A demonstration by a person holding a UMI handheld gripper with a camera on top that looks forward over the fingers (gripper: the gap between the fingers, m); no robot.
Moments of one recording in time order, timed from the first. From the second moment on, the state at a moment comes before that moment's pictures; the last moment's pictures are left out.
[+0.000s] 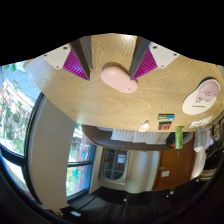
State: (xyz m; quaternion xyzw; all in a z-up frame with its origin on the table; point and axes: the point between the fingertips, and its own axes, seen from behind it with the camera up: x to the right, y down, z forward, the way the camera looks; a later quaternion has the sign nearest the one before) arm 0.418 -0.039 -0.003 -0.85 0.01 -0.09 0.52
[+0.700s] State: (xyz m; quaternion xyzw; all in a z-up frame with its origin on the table) arm 0.420 -0.017 -0.011 -0.87 0.12 -0.10 0.47
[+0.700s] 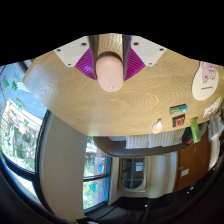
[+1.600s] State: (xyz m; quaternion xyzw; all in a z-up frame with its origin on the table) arm 0.075 0.007 -0.010 -0.89 0.00 -0.03 0.45
